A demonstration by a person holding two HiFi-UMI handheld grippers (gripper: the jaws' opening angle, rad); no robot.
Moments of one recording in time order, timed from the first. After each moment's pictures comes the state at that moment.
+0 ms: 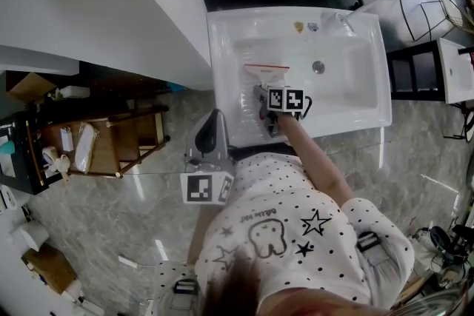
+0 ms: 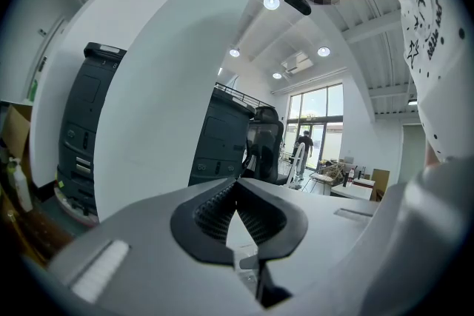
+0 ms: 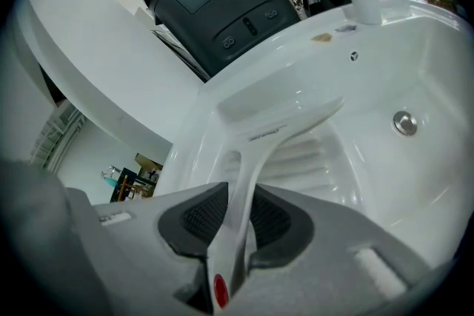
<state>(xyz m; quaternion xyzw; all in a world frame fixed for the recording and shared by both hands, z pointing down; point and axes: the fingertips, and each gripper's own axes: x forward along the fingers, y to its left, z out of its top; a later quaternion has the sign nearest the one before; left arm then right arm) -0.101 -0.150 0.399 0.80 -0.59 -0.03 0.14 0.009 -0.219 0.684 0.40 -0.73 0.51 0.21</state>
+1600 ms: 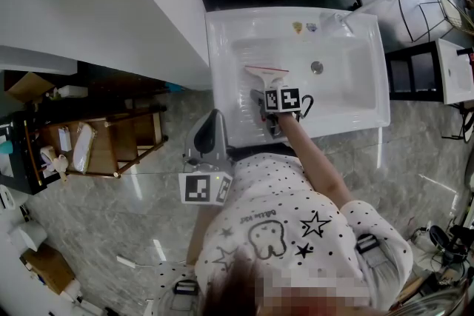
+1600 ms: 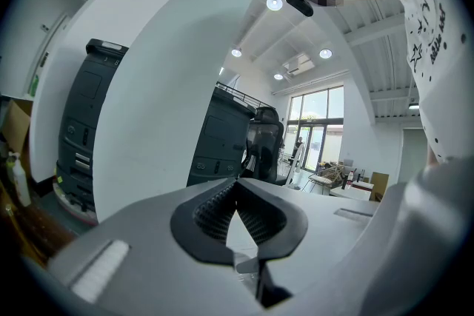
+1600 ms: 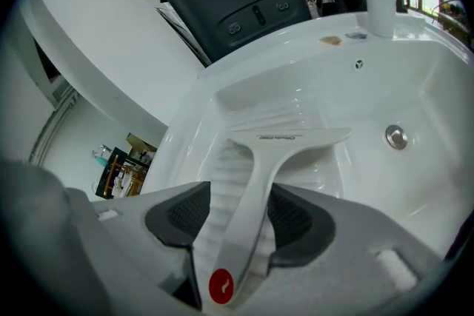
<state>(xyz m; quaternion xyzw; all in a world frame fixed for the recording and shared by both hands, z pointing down) -0.100 -0.151 0.399 0.79 -0.59 -0.04 0.15 0.019 -0.211 0.686 0.40 -0.72 0.49 0.29</state>
